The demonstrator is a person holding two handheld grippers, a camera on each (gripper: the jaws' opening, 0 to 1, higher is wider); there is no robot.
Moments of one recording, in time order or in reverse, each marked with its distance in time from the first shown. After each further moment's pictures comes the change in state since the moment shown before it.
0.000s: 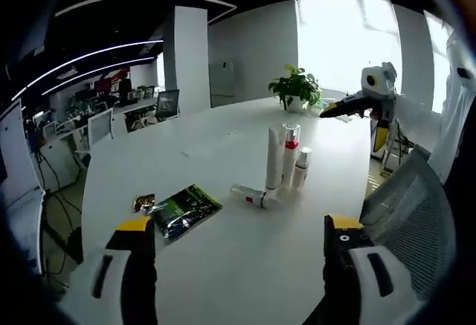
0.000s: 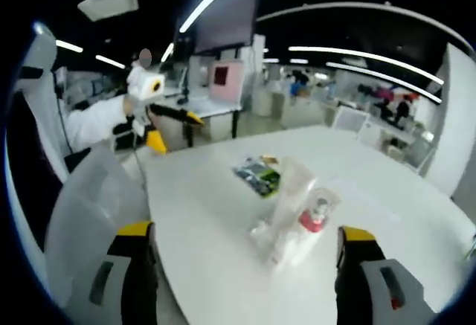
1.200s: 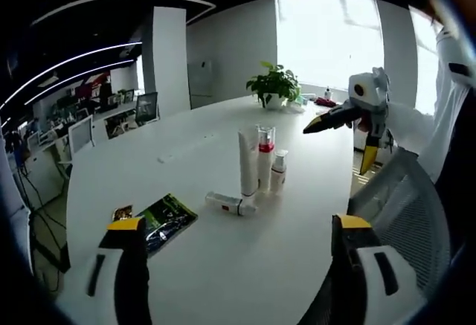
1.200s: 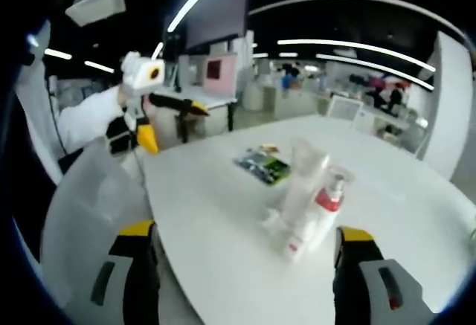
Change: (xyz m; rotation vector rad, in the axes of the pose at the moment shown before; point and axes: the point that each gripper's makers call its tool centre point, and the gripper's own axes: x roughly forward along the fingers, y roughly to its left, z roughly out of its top) left arm 0.021 -0.039 0.012 0.062 0.019 -0.114; right arm 0.013 0.032 -0.015 0.055 0.005 -0.016
